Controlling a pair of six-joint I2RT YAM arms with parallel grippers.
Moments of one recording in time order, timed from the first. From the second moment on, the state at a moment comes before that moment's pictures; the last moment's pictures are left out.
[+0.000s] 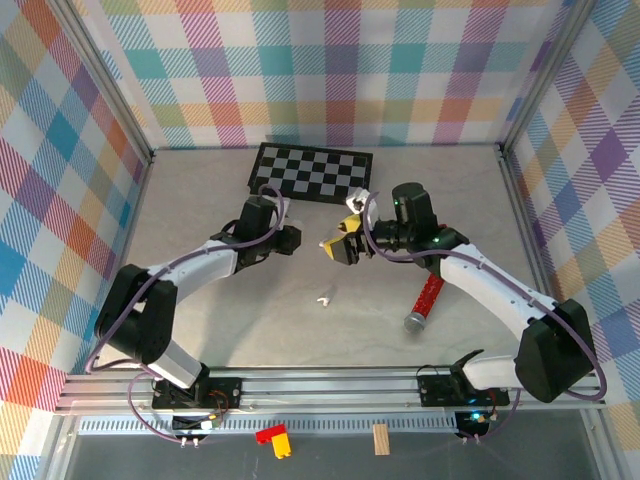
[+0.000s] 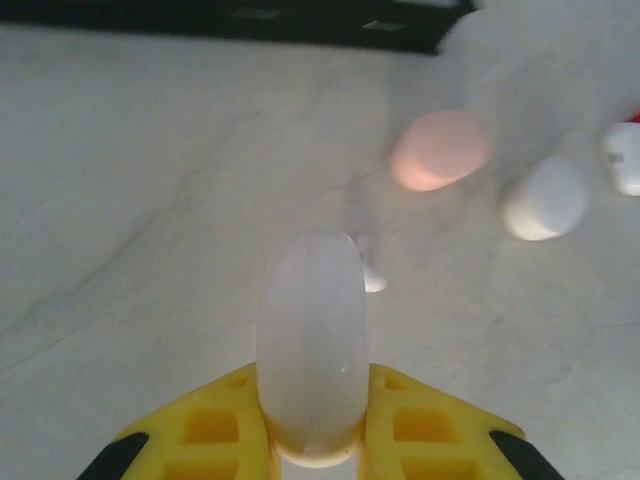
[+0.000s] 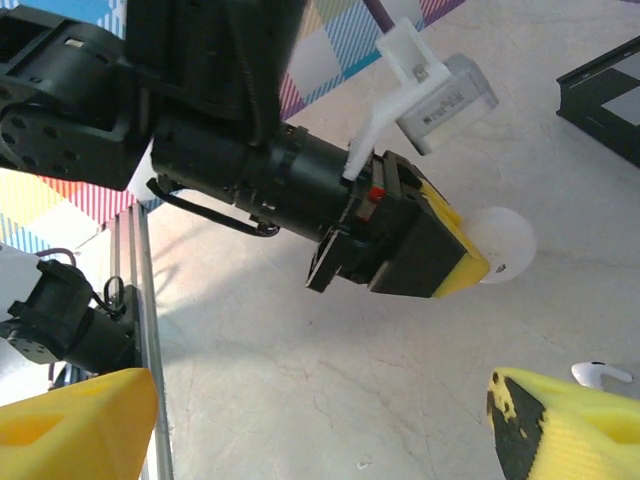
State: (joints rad) left arm -0.44 1.58 0.92 -0.11 0.17 -0.30; right arm 0.56 1.33 0.98 -0.15 -0.71 0.06
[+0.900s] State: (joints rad) left arm -0.34 1.68 0.95 -0.20 0.14 -0.40; right arm 0.56 1.37 0.98 -0.16 -0.43 0.11
